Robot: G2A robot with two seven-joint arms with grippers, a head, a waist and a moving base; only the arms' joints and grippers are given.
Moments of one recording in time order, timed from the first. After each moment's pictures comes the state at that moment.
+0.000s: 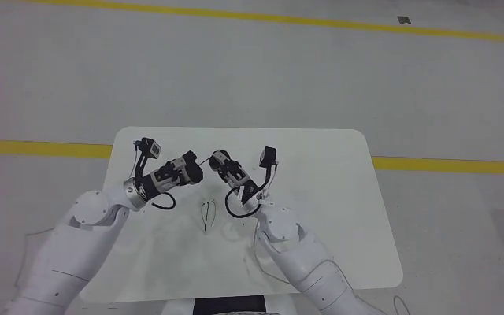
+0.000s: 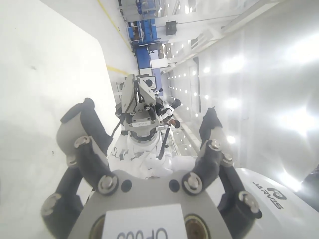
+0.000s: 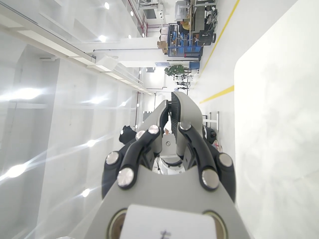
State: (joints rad) left arm 1.42 -1.09 -1.30 -1.53 -0.50 -0.34 -0.84; right arm -1.35 -1.40 0.92 -1.51 0.21 -0.18 0.12
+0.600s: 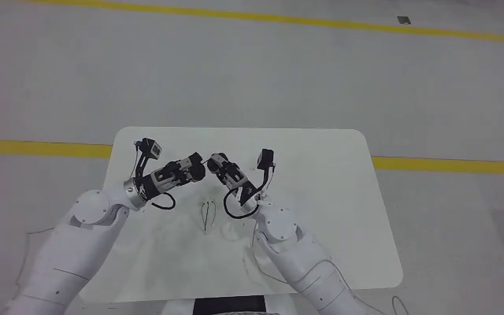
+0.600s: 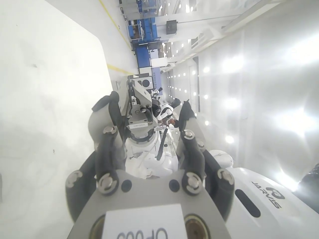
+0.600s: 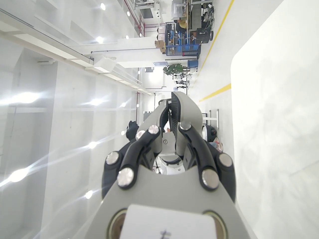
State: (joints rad) left arm 1.41 -1.09 -1.30 -1.50 -0.51 -0.34 -0.85; right arm -1.35 -1.41 0.92 -1.49 0.23 -0.18 0.13
